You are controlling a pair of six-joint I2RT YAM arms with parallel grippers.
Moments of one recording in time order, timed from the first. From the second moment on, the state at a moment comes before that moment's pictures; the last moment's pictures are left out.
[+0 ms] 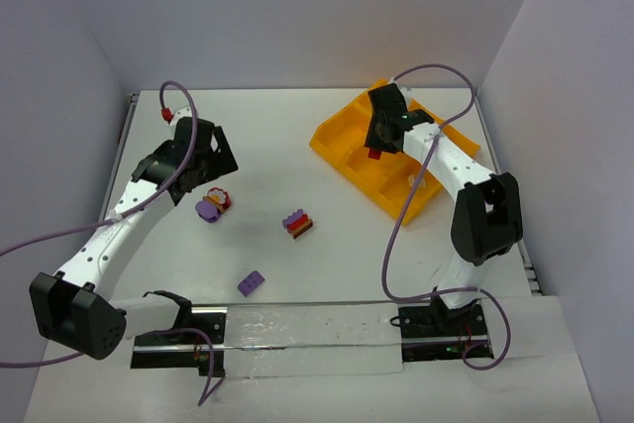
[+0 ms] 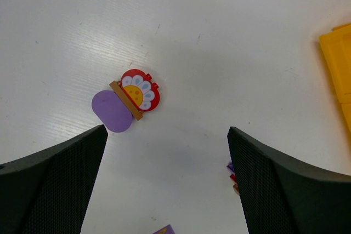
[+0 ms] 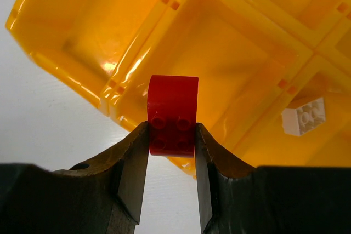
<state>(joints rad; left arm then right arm) -0.39 1.23 1.14 -0.73 -0.38 -0.60 0.36 1.73 1.44 -0.61 0.27 0.53</state>
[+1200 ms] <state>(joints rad) -0.40 1.19 1.17 -0.82 -0.36 -0.56 0.46 1.74 1.38 -0.54 0.31 0.52</state>
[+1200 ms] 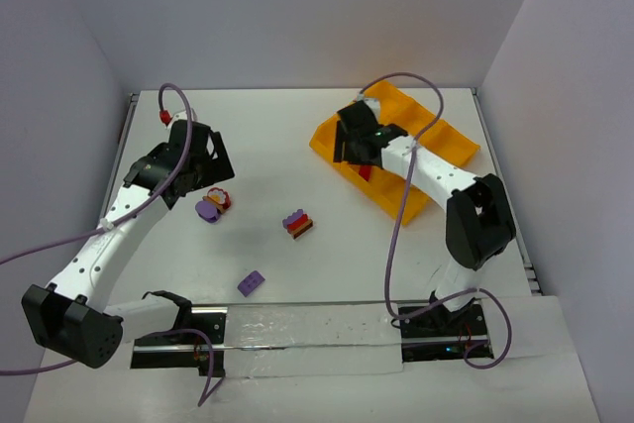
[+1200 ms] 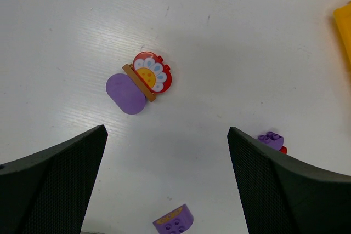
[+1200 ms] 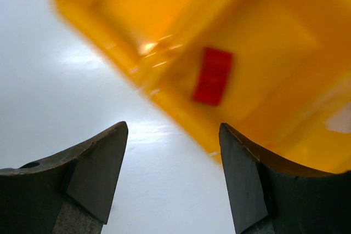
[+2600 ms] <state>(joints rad) -0.40 1.34 1.24 -0.86 -0.45 -0.54 0.96 1.87 1.26 -0.52 0.17 0.48</state>
